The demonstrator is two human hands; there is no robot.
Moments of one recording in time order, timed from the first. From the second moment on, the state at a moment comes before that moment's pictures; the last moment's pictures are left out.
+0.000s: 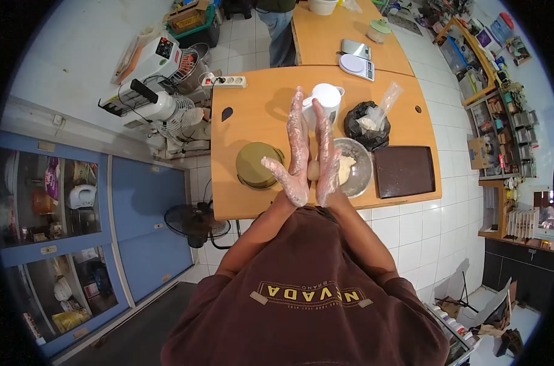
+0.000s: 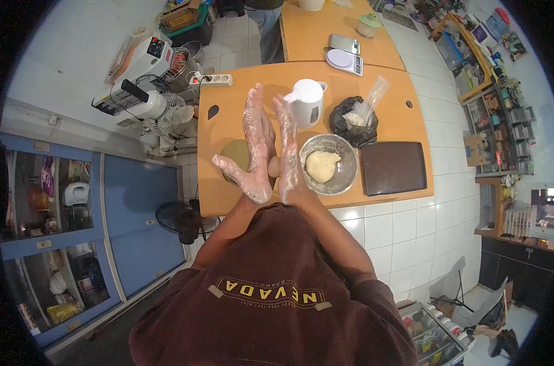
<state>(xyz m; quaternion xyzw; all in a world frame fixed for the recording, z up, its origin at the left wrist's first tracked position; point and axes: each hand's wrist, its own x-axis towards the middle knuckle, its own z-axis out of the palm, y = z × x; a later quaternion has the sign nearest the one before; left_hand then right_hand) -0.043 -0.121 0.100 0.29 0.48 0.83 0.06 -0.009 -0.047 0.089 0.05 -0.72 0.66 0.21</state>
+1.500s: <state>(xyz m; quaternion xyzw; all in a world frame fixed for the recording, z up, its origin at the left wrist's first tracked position) -0.034 -0.114 0.053 0.33 0.49 0.80 0.09 -0.009 -0.046 0.082 -0.01 -0.64 0.74 0.21</state>
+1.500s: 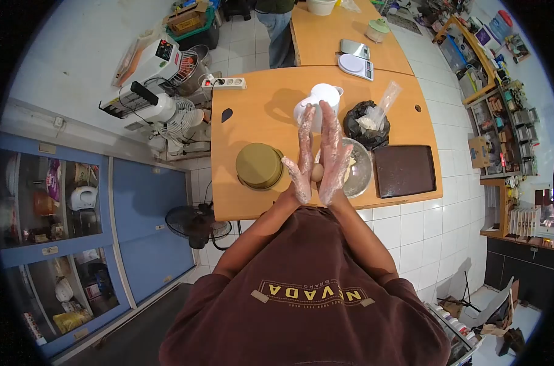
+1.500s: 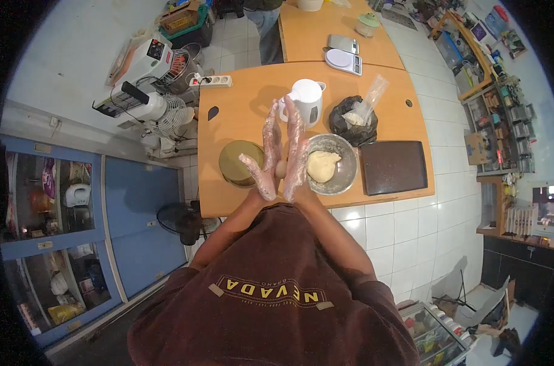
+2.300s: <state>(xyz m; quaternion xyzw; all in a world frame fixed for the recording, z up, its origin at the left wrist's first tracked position) -0.016 -0.122 0.086 0.28 0.50 0.81 0.13 -0.013 -0.033 0.075 0.03 -0.62 0.74 0.25</state>
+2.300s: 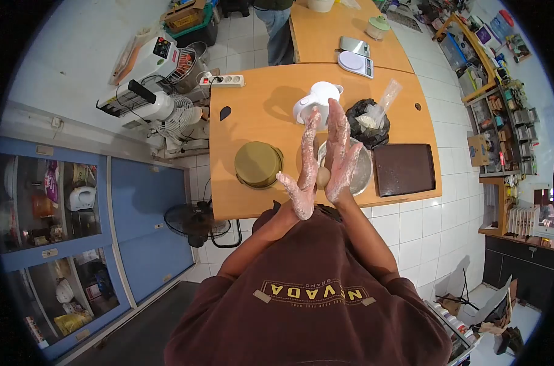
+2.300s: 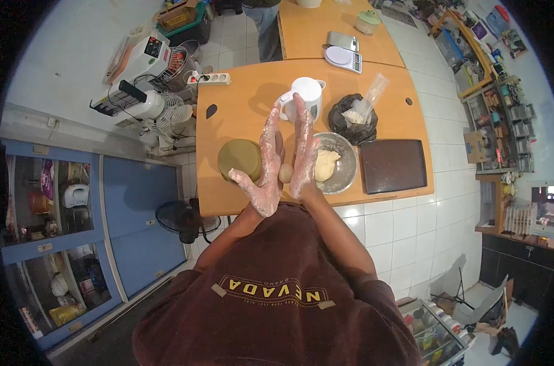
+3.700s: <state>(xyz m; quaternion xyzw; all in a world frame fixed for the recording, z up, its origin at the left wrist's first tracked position) -0.075 -0.113 0.054 0.24 0.43 0.85 0.16 -0.015 -0.057 0.084 0.01 -0.67 0.72 0.20</state>
